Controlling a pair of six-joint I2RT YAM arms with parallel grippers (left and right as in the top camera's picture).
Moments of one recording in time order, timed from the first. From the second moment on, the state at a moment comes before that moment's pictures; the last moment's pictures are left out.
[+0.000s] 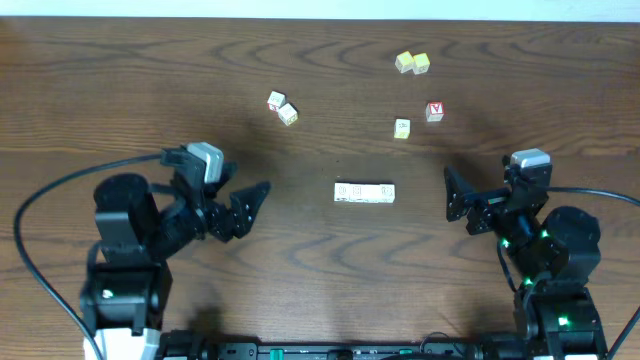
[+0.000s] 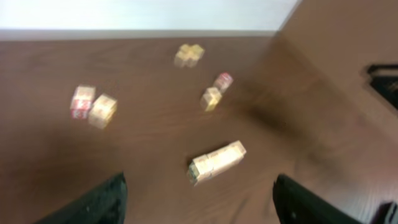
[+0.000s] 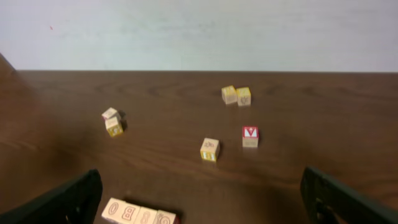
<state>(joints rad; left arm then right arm) 0.02 0.79 0.77 -0.49 0.71 -0.05 0.05 0.64 0.60 -0.26 -0.24 0.11</state>
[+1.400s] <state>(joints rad) -0.06 1.37 1.51 -1.29 0.50 -0.15 0.05 1.26 1.27 -0.95 -0.45 0.08</state>
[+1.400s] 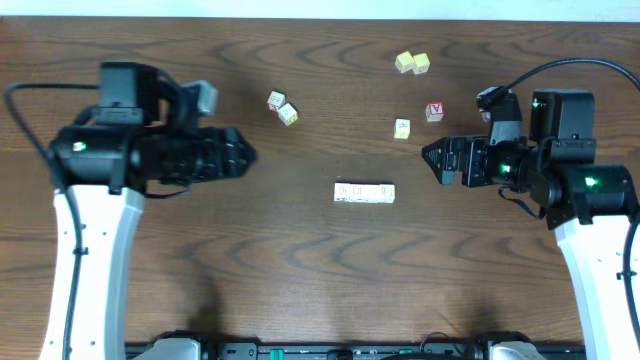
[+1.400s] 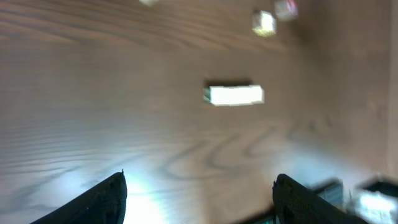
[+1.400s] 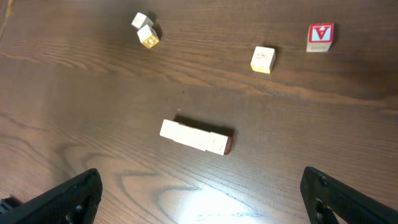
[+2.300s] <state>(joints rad) -0.43 1.78 1.48 -1.31 0.30 -0.35 0.18 1.67 1.27 -1.01 -0.40 0.15</state>
